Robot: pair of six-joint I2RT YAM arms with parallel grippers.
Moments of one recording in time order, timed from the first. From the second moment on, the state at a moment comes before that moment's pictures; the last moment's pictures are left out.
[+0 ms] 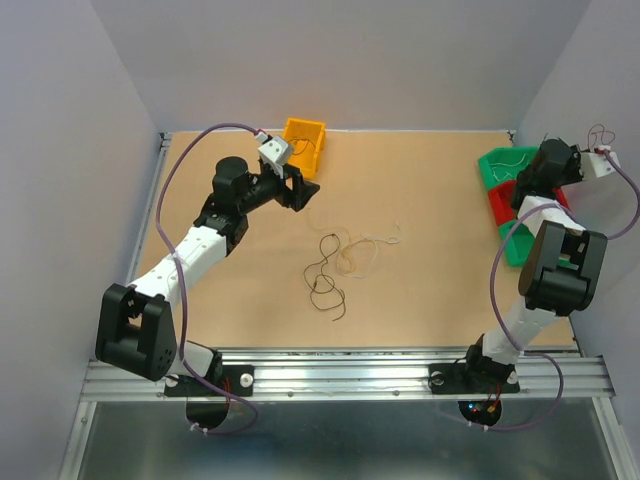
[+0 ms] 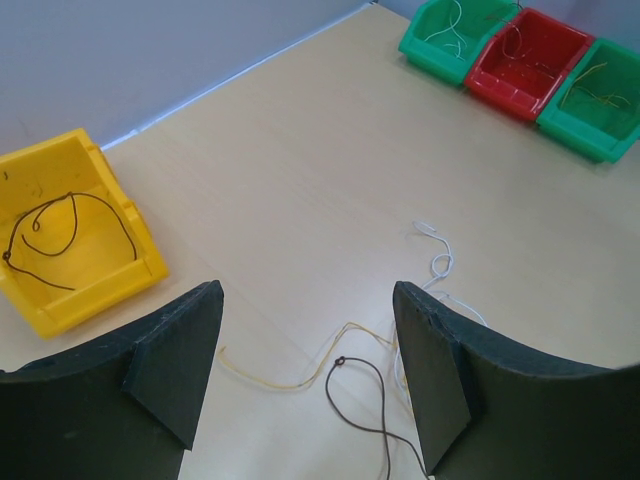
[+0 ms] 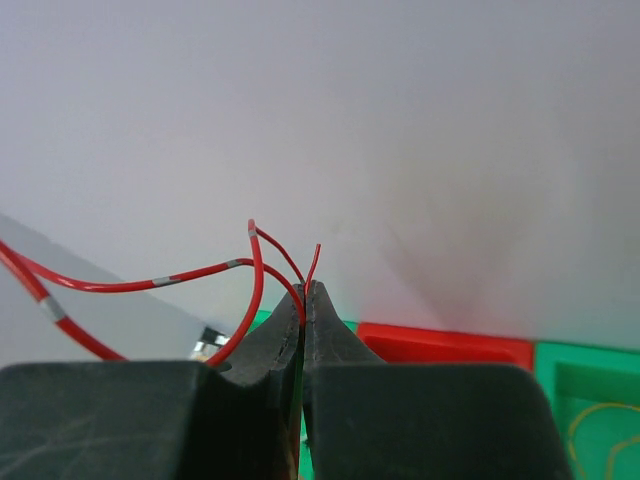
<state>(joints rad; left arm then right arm) -0.36 1.37 0.97 0.30 0.51 -0.03 -0.33 1.77 1.18 0.62 0.87 0.53</state>
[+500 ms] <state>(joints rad) -0.37 1.37 0.97 0.30 0.54 -0.03 -0.31 1.83 1.21 0.22 1.05 0.79</state>
